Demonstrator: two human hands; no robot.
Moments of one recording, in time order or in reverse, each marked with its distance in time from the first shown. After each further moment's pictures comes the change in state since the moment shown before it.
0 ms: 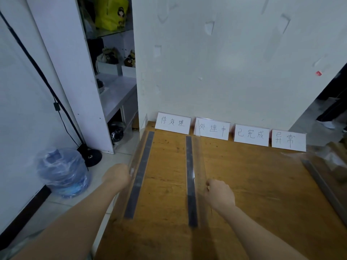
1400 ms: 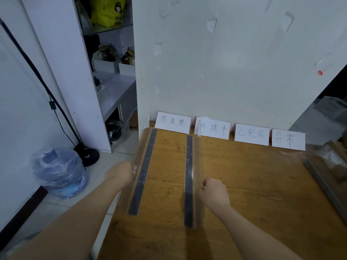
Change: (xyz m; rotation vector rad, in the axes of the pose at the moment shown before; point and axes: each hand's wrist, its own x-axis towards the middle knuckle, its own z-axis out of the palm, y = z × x) left_hand 0.029 -0.003 0.004 -0.015 -0.004 0.011; right_hand 0.010 -0.027 0.016 0.071 0.050 0.114
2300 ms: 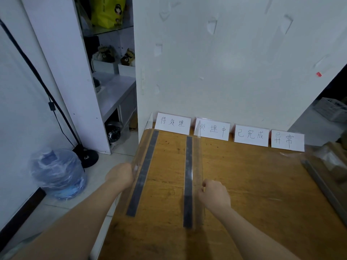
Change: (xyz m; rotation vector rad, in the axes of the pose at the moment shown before) left_hand -0.009 0.003 -0.006 -0.026 0.016 0.050; right_hand 0.000 0.002 0.002 -0.031 0.000 -0.043
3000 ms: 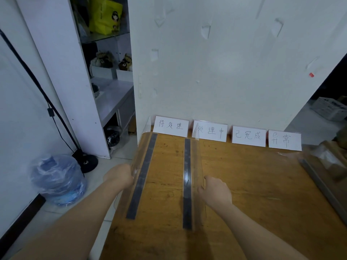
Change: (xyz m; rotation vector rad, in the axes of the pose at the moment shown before) left_hand 0.010 -0.004 -0.001 0.082 -0.013 0.031; right_hand -0.002 0.000 -0.017 -0.062 0.050 -0.046
